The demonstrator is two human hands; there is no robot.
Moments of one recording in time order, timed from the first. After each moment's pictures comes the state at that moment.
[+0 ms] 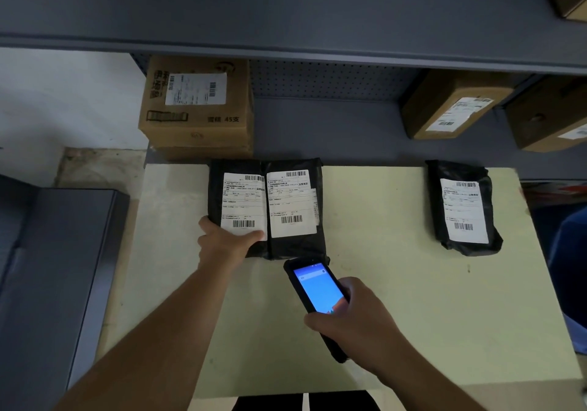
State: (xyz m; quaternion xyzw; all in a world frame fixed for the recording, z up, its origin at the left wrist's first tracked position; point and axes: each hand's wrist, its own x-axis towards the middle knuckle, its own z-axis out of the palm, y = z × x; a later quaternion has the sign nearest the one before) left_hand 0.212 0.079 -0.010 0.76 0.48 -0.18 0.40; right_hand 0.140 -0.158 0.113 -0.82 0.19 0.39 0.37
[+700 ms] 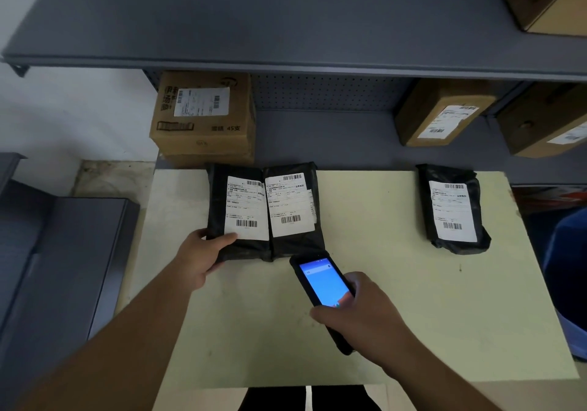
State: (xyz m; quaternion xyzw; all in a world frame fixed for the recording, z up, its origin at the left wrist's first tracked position) left_hand 0.180 0.115 0.014 0.63 0.47 -0.17 0.60; right_hand 0.128 -0.186 0.137 -0.83 0.17 0.37 0.38
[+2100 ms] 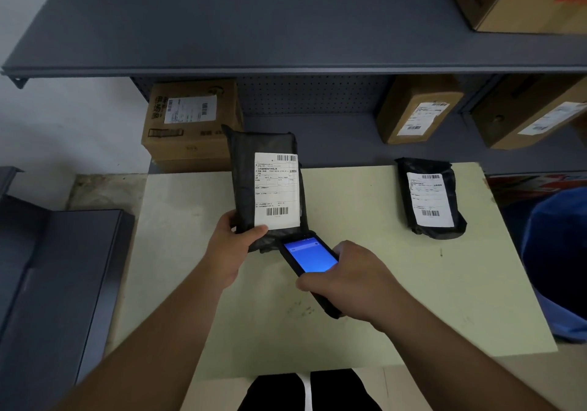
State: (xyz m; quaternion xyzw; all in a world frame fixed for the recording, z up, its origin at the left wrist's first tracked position) left_hand 0.171 0.033 0.043 0.65 0.32 -0.11 0.68; right_hand 0.138 -0.190 0.187 -0.86 0.14 0.35 0.34
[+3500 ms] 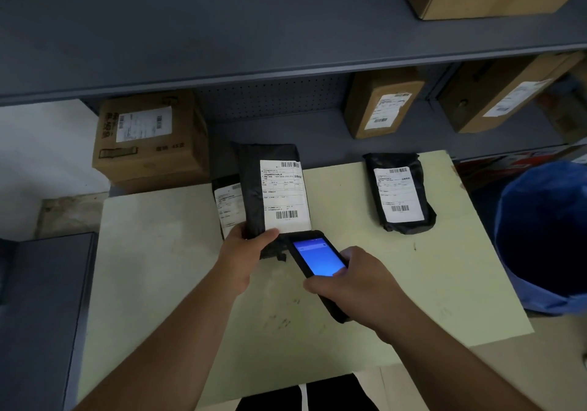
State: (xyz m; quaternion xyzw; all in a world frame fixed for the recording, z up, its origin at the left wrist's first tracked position) left_hand 0.207 -0.050 0.023 0.65 0.29 -0.18 0.68; right_hand 0.152 -0.258 0.173 -0.82 0.23 0.32 0.41
